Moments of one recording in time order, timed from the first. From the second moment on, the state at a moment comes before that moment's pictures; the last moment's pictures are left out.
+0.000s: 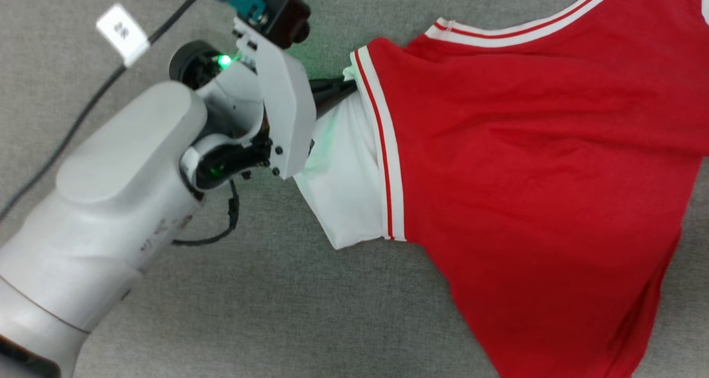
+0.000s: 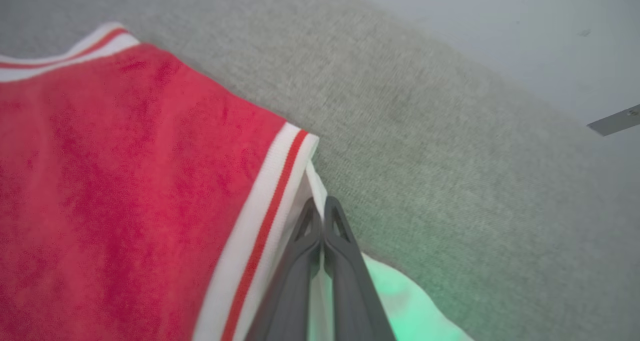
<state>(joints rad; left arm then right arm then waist) -1.18 0.51 -0.97 0.37 -1.11 -0.14 0.48 -1.29 -0.98 1.16 0.44 1.10 0.13 0.26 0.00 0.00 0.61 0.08</state>
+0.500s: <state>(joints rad) -1.37 0.49 -0.77 0.60 -1.06 -0.07 0.06 -1.52 -0.74 0.94 0.85 1.14 0.13 -0.09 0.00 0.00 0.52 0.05</state>
